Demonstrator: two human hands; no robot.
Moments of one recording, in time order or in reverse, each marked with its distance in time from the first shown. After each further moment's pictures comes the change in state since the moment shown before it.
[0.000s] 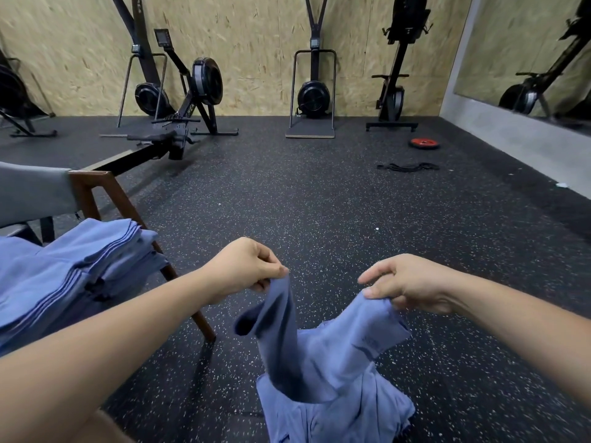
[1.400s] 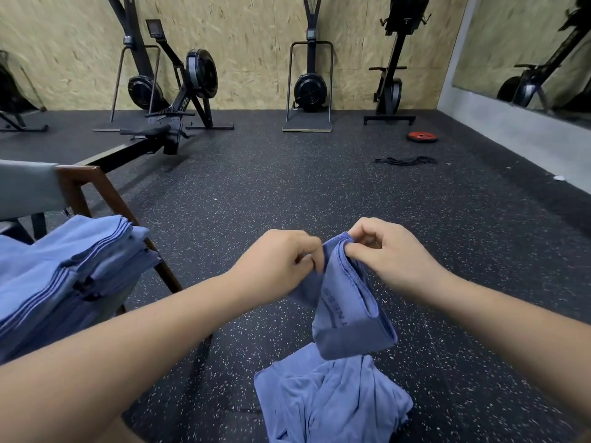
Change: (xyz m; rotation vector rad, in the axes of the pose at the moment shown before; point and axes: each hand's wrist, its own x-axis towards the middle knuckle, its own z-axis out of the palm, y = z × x) left_hand -0.013 0.047 0.038 0.462 0.110 0.595; right_hand -0.018 -0.041 0.033 -0.299 0.385 -0.574
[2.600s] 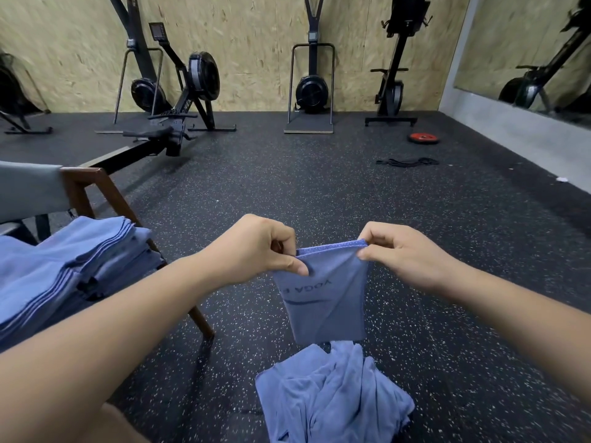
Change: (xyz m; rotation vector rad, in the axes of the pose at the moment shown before) left_hand 0.005 -0.034 -0.034 -0.087 -0.086 -0.069; right_hand 0.002 0.011 -0.025 -0.001 -0.211 -0.027
